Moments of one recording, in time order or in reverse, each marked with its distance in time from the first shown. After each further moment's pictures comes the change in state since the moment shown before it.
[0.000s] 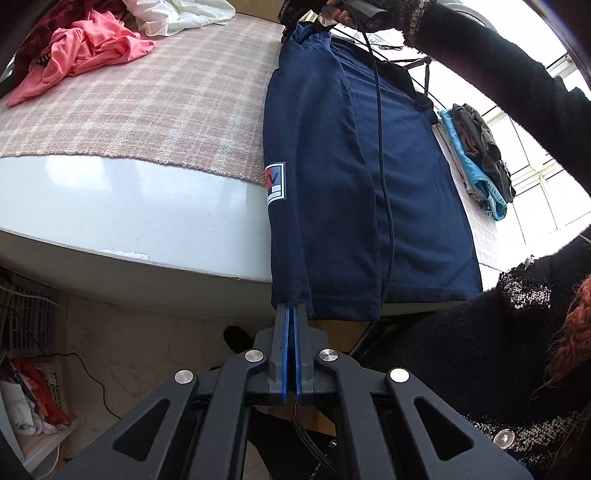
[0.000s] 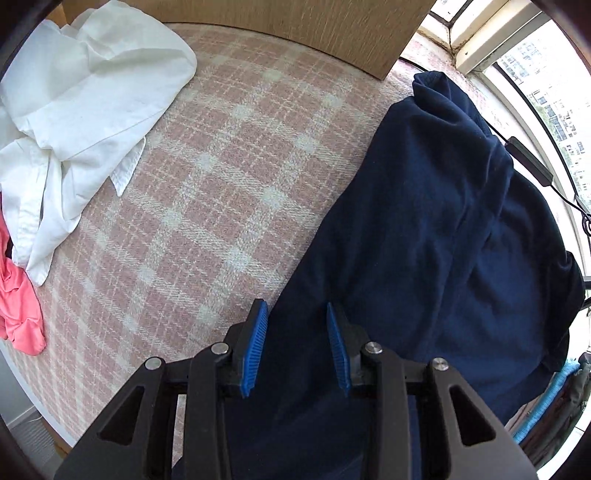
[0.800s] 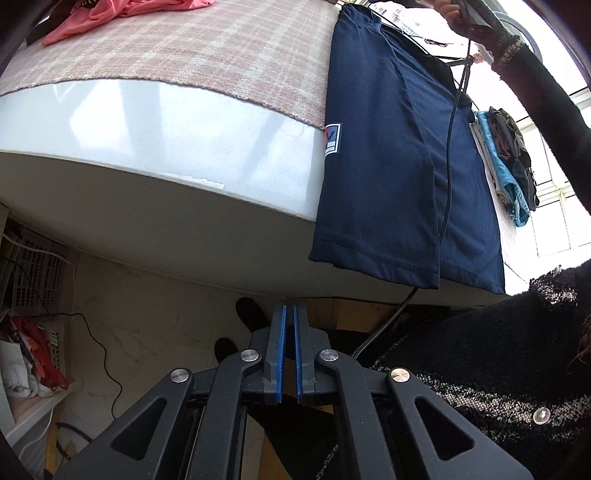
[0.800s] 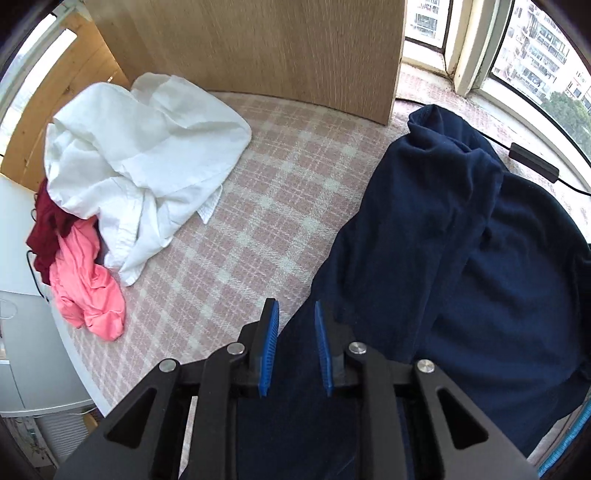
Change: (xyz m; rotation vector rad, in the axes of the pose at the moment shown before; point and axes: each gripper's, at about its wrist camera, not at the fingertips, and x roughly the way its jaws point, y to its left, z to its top) left arm -0.006 0.045 -0.027 -0.119 0.072 0.062; right arm -0.112 -0.068 -0.091 0.044 -0.224 0.409
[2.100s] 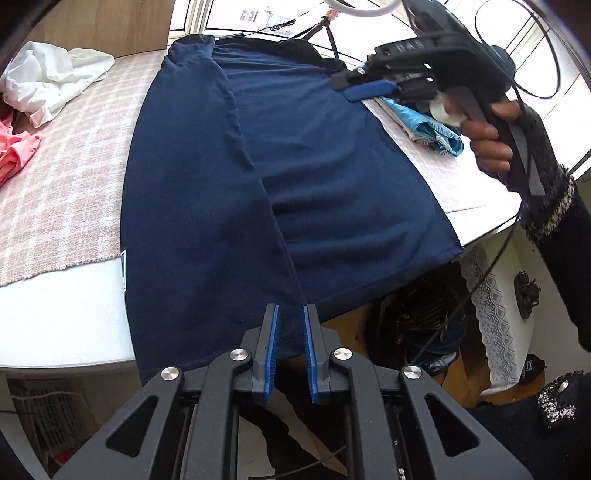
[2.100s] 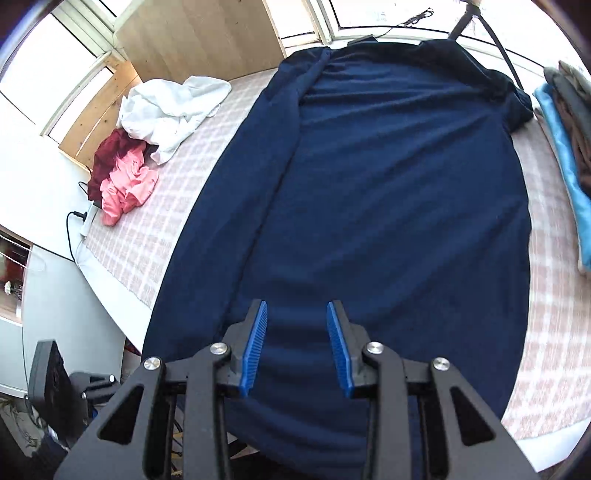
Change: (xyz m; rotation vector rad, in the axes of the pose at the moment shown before) left arm 0.020 -0.137 0.031 0.467 -0.072 -0.078; right arm 0.006 -0.058 -0.206 0.152 -0.178 -0.023
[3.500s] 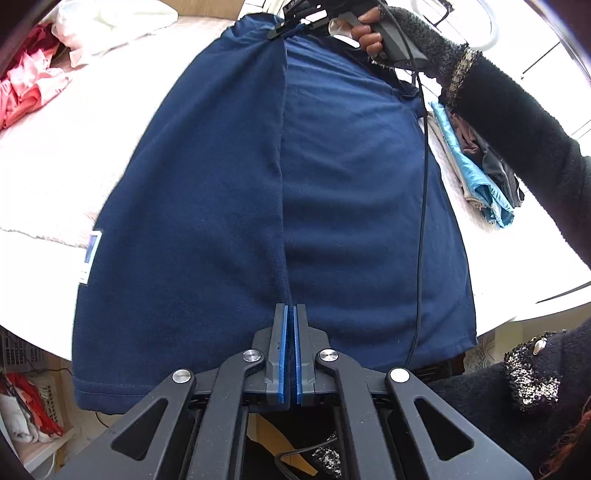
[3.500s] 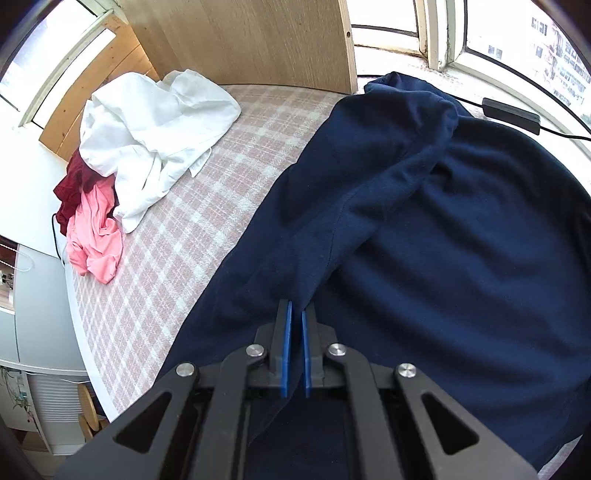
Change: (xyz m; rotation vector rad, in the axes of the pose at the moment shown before) left arm 0.051 0.006 0.032 -0.340 0.036 0.068; right arm 0.151 0.026 0.202 -0.259 0.168 0.045
